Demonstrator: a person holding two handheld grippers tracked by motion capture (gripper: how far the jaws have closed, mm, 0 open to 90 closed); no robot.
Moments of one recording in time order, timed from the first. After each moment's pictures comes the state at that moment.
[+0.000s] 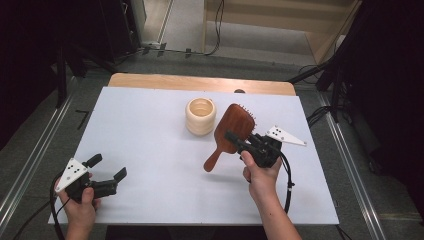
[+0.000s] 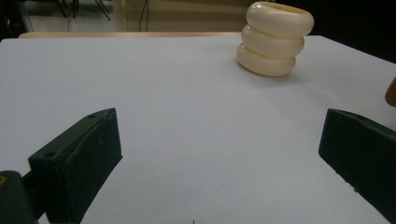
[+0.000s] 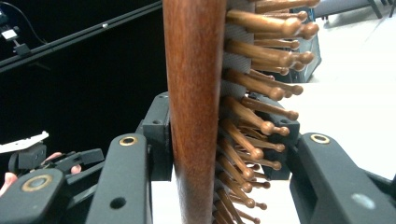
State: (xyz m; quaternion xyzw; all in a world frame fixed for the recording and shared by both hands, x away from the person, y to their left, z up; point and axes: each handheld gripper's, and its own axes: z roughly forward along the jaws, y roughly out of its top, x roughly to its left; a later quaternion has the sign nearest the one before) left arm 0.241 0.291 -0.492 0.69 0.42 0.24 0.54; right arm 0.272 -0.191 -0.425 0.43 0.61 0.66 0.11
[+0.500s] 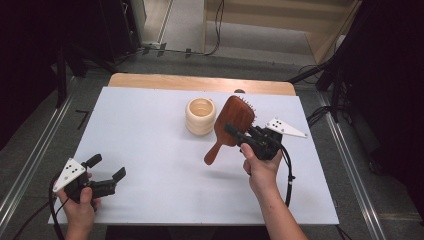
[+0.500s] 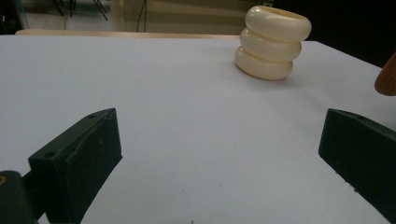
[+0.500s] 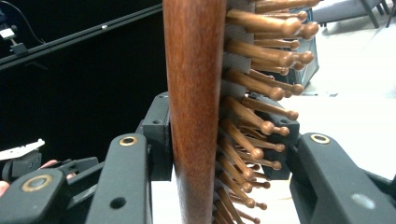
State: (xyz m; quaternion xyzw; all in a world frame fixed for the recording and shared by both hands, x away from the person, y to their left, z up) left arm 0.242 0.293 -0.493 0.69 0.43 0.23 0.54; right arm 0.282 -0.191 -0.408 0.42 0.62 0.66 0.13
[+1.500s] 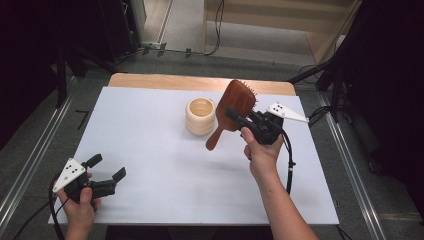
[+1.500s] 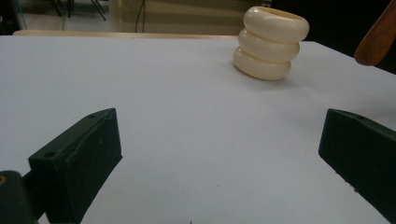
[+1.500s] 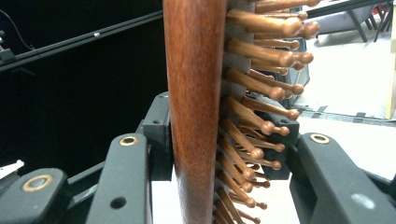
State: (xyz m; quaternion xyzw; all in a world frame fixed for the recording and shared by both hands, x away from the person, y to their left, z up) left arm 0.241 0.292 -0.493 0.69 0.43 0.23 0.54; right arm 0.310 -0.192 -0.385 0.41 0.61 0.65 0.15
